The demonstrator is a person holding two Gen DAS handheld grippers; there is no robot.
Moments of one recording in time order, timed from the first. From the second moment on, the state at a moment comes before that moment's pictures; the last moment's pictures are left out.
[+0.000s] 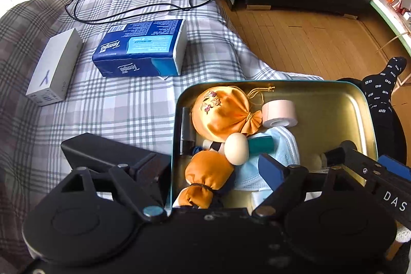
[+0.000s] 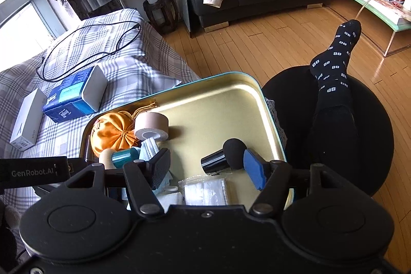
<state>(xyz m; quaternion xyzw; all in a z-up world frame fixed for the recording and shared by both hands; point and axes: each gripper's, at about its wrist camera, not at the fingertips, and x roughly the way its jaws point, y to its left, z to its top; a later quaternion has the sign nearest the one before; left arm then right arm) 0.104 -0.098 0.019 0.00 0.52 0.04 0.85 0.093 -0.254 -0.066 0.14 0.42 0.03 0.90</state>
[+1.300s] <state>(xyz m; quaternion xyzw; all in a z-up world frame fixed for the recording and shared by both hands) -0.022 -0.030 0.002 -0.04 0.51 0.08 0.86 0.018 -0.178 -0.068 0.05 0.46 -0.01 0.89</state>
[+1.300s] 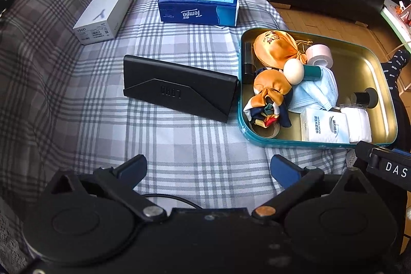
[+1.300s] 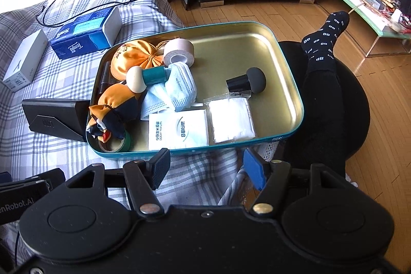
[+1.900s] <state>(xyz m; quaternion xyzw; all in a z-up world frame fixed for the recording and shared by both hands) -0.030 -0.021 -0.001 -0.06 0.50 0.07 0.86 0.013 -0.153 -0.066 0.02 0.46 0.00 0.89</state>
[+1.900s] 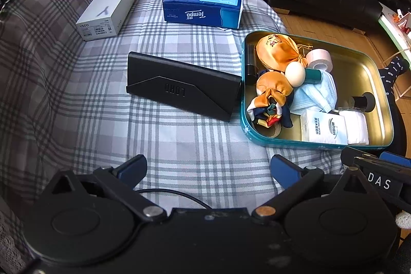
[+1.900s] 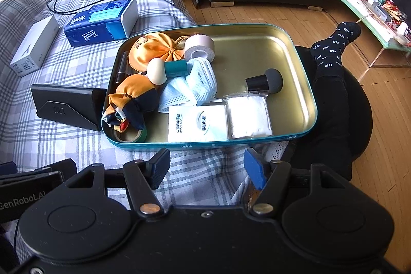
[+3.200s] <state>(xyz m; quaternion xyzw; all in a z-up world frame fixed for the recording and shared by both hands) -0.031 -0.019 -0.004 -0.04 0.51 0.09 0.85 0.015 -0.144 -0.063 0.01 0.47 0.02 0.88</state>
